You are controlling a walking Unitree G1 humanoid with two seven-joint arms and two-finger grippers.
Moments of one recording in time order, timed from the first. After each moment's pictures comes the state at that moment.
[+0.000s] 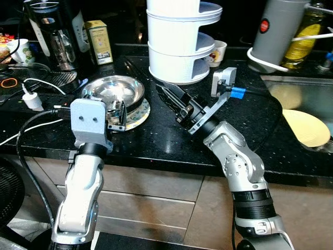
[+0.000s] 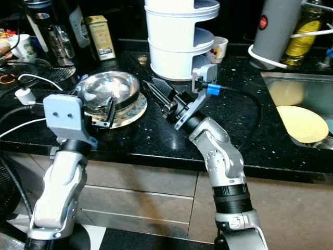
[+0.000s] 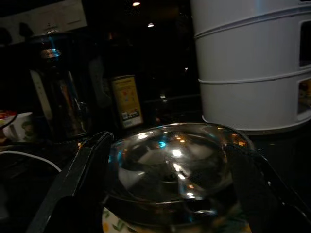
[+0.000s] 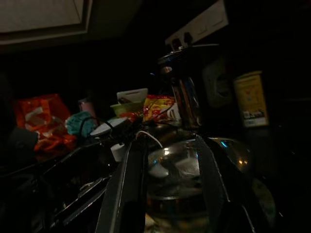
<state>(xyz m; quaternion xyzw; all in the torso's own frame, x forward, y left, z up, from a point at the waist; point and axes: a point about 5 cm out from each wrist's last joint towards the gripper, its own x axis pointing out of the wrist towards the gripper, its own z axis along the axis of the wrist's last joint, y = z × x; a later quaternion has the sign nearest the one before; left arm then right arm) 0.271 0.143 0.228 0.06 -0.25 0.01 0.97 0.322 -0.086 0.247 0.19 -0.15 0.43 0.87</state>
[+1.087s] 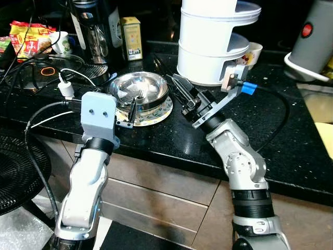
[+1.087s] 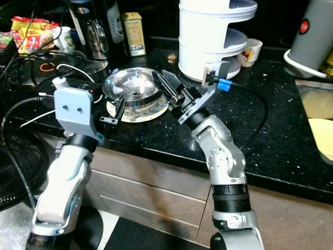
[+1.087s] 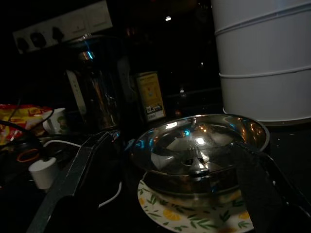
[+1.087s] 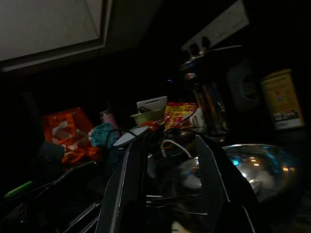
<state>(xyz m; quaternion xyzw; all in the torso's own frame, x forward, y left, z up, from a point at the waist) 0.272 0.136 0.228 0.08 -0.23 -0.01 0.97 0.324 -0.089 0.244 0.24 -0.15 0.39 0.88</state>
